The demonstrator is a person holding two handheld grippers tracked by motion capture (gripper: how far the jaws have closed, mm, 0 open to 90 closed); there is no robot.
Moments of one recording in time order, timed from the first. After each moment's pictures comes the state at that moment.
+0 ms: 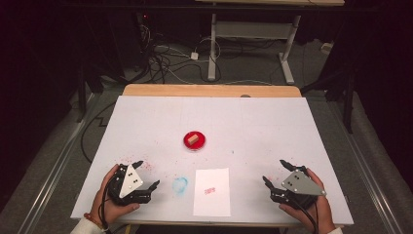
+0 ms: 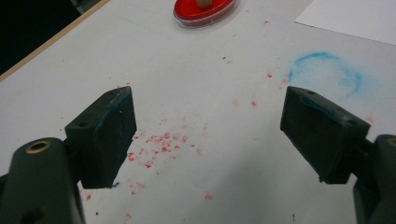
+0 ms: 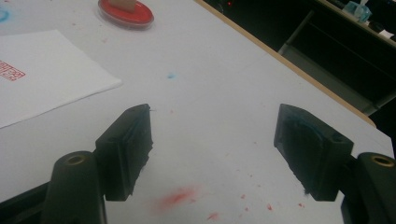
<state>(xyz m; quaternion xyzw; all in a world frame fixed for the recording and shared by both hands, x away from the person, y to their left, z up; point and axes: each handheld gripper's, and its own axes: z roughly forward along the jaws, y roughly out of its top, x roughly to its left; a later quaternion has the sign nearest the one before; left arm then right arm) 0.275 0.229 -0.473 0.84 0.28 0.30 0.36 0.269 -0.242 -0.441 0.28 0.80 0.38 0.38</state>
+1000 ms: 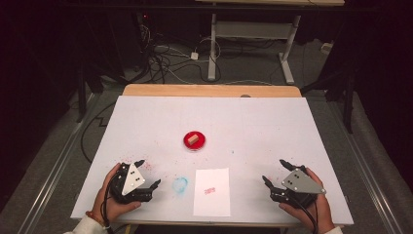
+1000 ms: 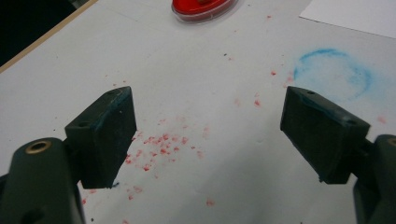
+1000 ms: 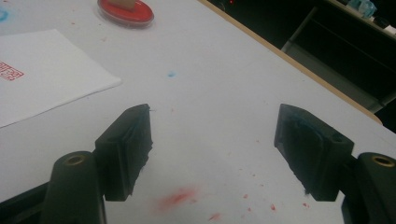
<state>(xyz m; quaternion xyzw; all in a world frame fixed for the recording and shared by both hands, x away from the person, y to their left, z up) 0.285 0.226 -0.477 0.84 0.28 0.30 0.35 0.274 -0.244 -0.443 0.29 0.80 0.38 0.37</state>
